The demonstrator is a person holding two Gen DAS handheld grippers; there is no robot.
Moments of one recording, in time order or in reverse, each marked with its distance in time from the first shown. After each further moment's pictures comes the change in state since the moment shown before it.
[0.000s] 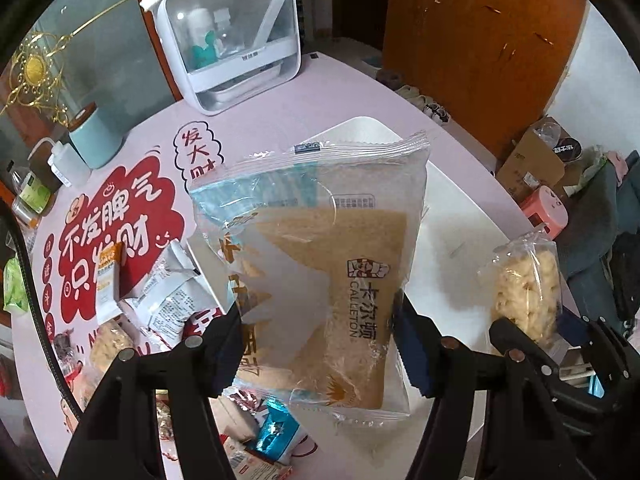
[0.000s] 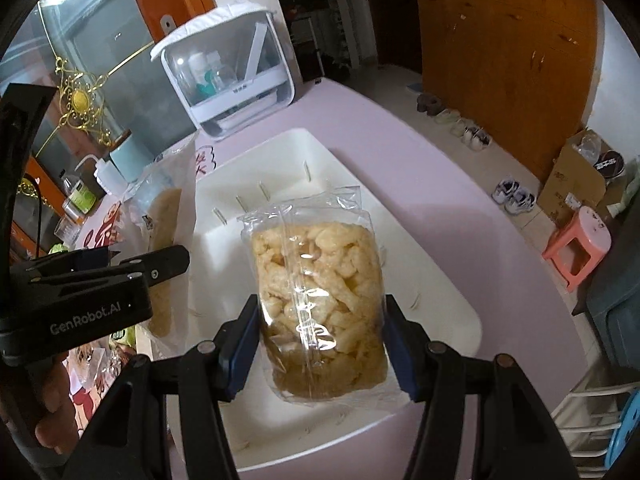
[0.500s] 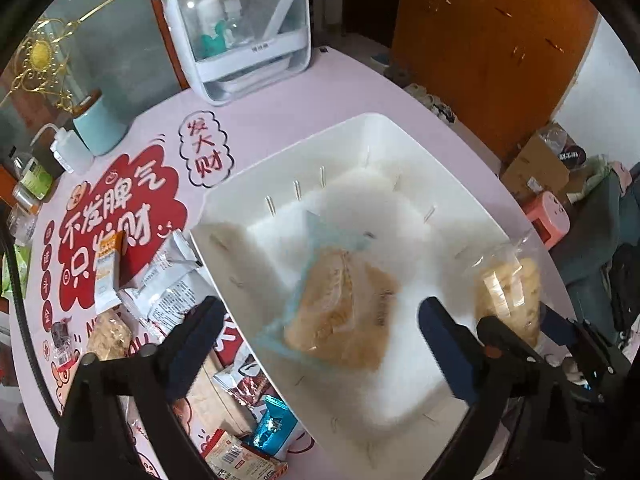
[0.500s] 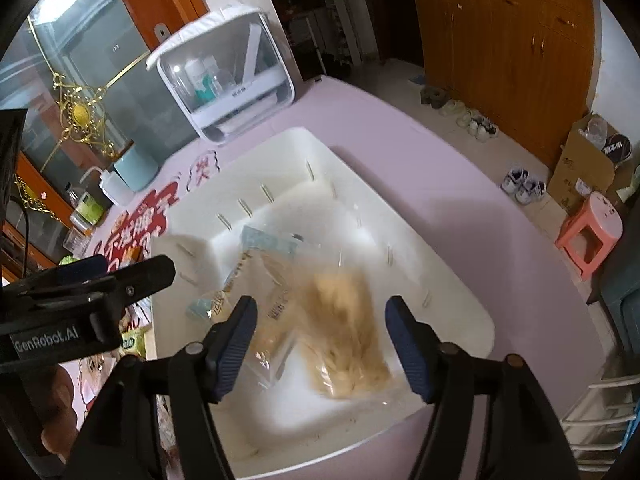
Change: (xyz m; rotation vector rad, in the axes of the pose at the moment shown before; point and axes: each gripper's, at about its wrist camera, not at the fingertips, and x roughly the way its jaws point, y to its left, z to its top) left arm -0.004 0.008 -0.001 -0.039 0.006 0.008; right arm -0.002 -0.004 0.002 0.020 -0.043 0.045
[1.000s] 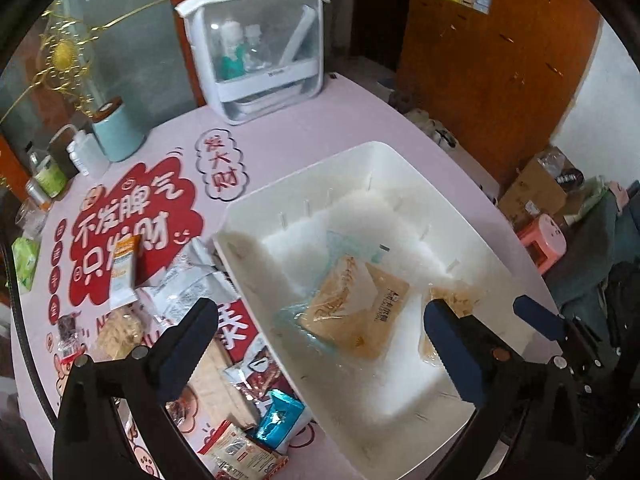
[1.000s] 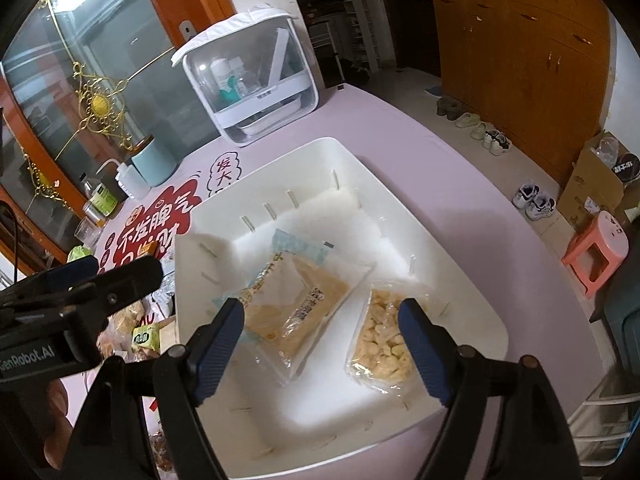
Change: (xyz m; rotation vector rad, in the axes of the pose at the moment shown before) left arm -0.038 0.010 -0.010 -0.050 -0.080 0.010; right arm -0.008 0.021 0.003 -0.049 0.010 0.040
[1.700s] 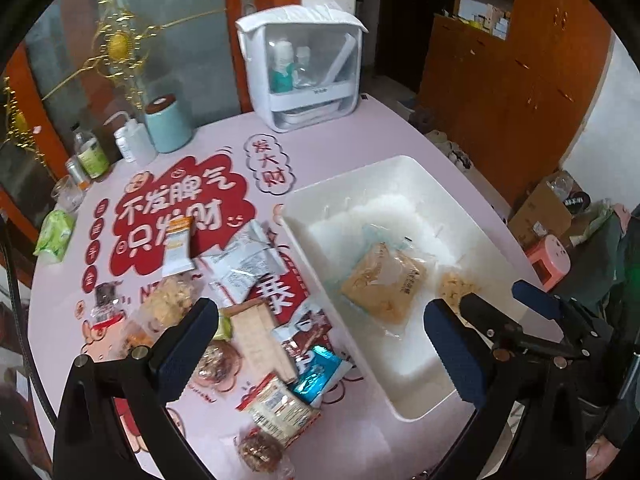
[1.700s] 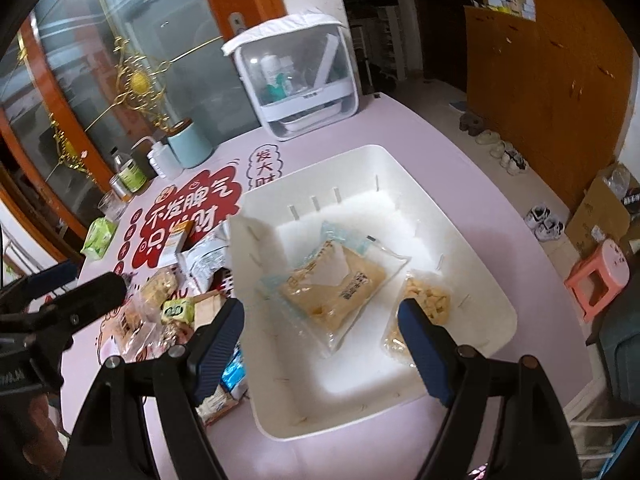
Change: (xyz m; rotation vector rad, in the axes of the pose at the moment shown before) left arm -0.080 0.043 -0.044 -0.069 -0.060 0.050; right arm -0.048 0.053 -0.016 -0.132 -0.014 0.027
